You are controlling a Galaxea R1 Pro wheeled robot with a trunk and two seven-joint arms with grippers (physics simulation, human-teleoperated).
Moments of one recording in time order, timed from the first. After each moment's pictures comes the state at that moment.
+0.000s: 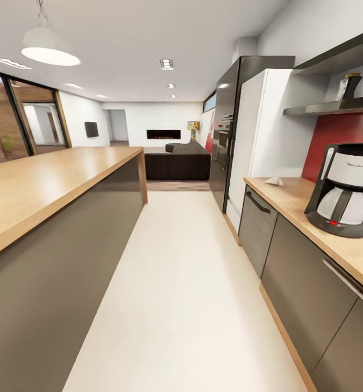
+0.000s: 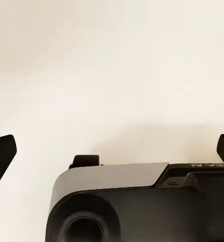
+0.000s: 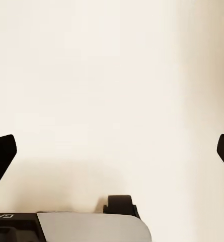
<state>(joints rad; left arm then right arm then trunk) 0.00 -0.03 0.00 -0.13 0.01 -0.43 0.00 0.01 -0.01 -0.01 -0.41 -0.01 -0.23 0.00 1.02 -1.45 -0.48</state>
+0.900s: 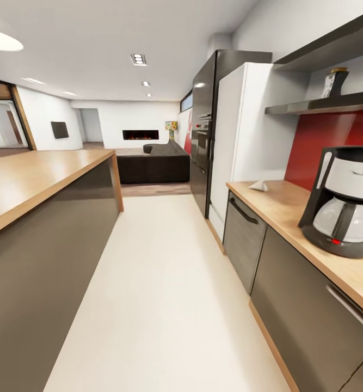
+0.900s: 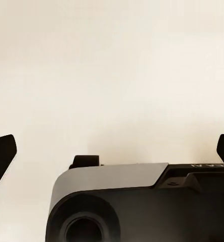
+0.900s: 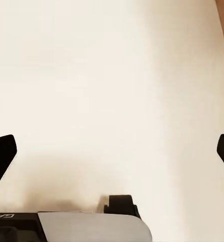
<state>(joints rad) 0.00 -0.03 0.00 -0.13 0.01 -0.43 0.00 0.01 -0.01 -0.01 -0.41 -0.01 -0.23 0.00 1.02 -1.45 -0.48</state>
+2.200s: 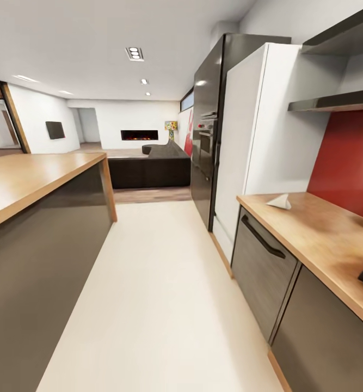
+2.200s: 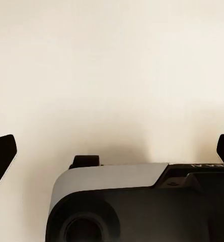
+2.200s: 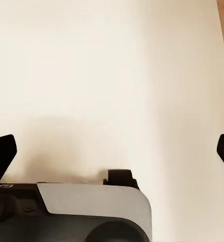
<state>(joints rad) 0.00 -0.03 0.00 -0.13 0.01 -0.43 0.00 0.01 -0.01 -0.01 -0.33 0.00 -0.23 0.00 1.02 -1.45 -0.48</state>
